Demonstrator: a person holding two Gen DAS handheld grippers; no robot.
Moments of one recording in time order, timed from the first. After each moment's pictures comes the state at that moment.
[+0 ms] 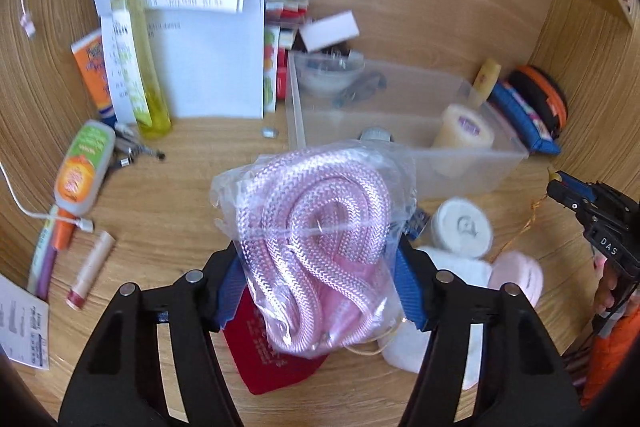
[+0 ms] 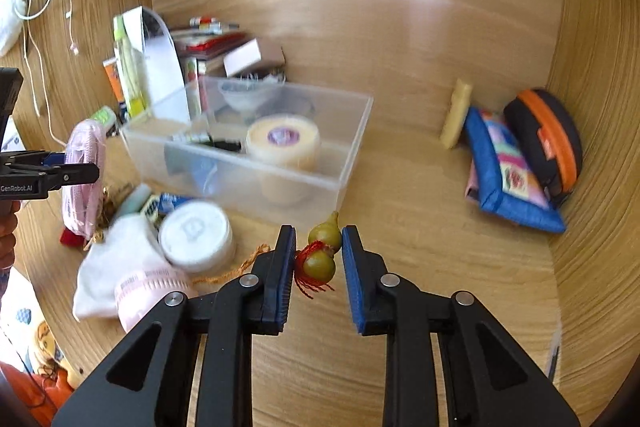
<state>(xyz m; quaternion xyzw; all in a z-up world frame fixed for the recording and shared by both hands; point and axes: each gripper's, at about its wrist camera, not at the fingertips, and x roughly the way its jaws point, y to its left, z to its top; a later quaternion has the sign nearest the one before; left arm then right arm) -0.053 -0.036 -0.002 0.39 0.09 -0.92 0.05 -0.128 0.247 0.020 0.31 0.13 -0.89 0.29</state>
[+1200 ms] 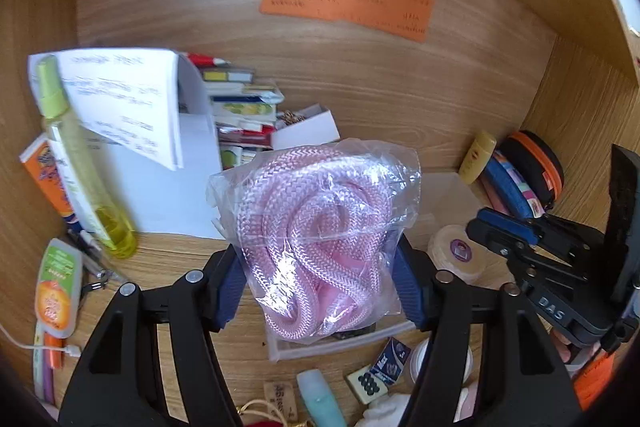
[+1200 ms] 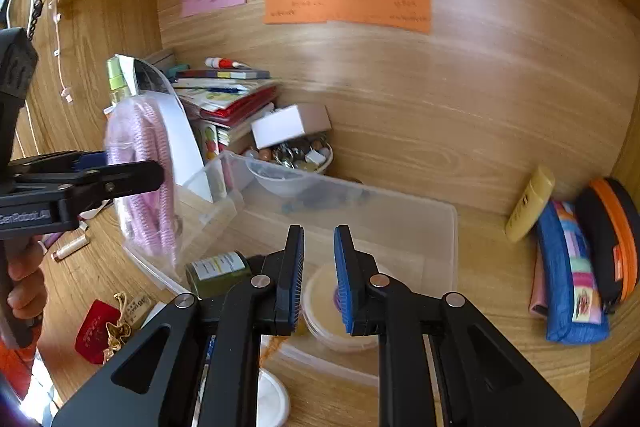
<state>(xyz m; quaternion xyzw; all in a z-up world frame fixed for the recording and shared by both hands) -0.147 -0.045 0.038 0.33 0.09 -0.94 0.02 -0.192 0.150 0.046 0.29 0.11 -0.89 0.34</state>
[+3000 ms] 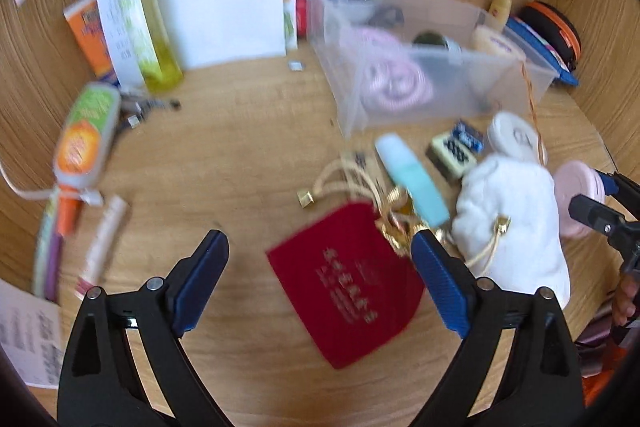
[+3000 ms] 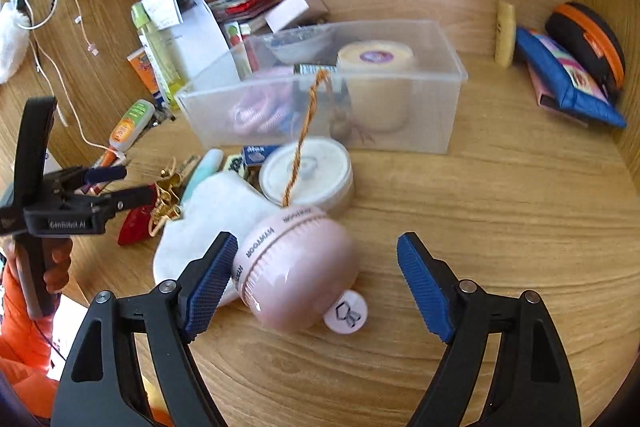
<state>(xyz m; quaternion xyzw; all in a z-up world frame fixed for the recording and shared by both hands) -0.032 -0.061 -0.059 0.46 0.04 -0.88 0.03 -0.080 0.204 -0.025 0.40 0.03 -0.86 0.32</state>
